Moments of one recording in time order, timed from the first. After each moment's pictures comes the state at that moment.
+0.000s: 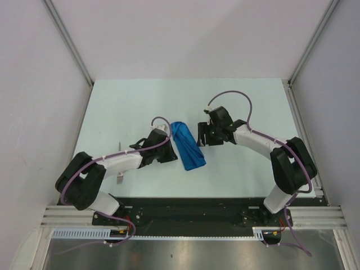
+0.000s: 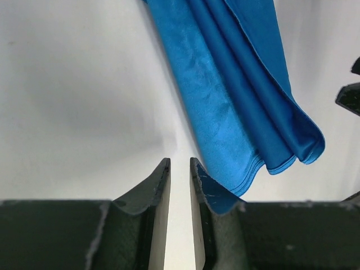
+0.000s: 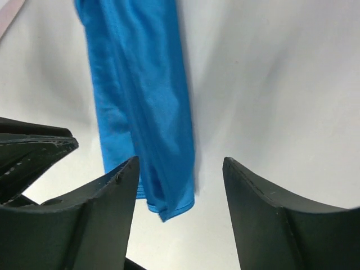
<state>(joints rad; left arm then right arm) -0.64 1.48 0.69 -0.07 0.05 -0.75 0.56 1.66 1.08 -0.34 -0.17 0.43</state>
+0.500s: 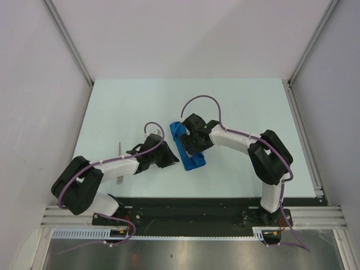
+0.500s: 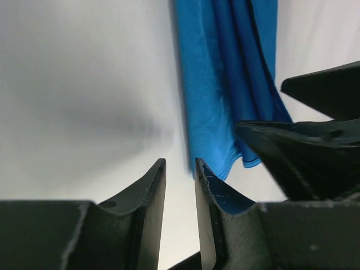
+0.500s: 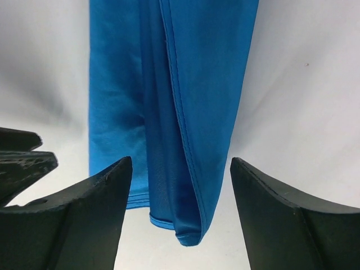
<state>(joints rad) -0.63 1.42 0.57 0.03 0.09 -1.00 0.77 1.87 1.32 -0.57 0.04 0.25</state>
